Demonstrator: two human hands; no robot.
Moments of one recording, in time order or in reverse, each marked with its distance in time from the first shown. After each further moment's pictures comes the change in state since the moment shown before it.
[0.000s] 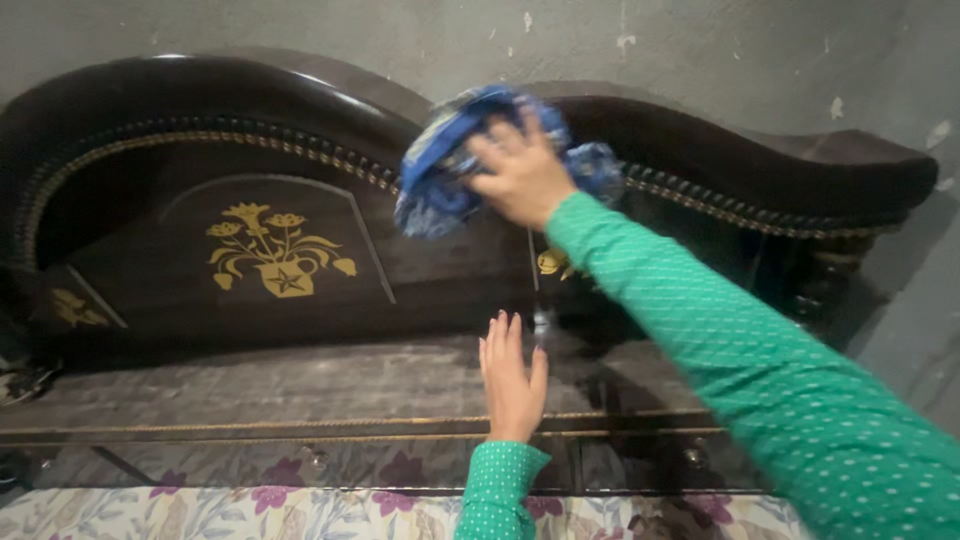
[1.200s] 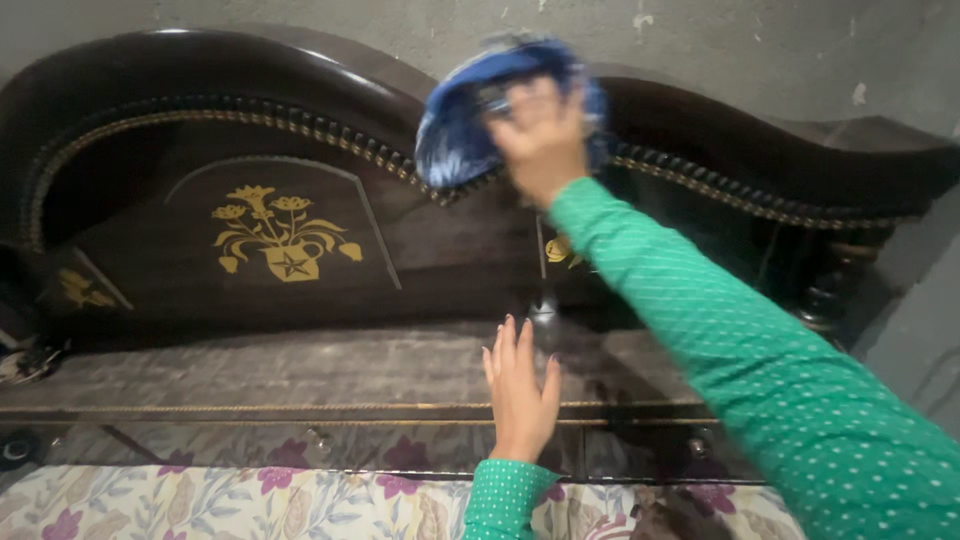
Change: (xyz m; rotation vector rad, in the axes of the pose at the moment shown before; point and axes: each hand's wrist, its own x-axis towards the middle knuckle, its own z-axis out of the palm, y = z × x) left_hand -0.018 0.034 -0.031 0.024 -0.071 -0.049; right_hand -0.001 0.002 0.006 -0.139 0.153 0.278
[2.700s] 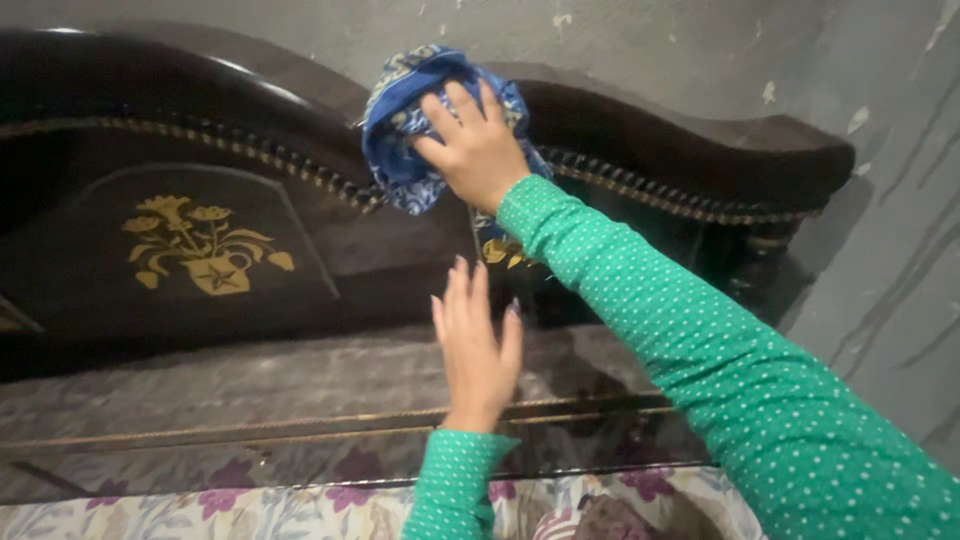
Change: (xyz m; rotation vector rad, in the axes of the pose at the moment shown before) left_hand 0.061 0.073 -0.003 0.038 0.120 0.180; right_hand 0.009 0.016 -0.060 0.108 -0.028 -0.187
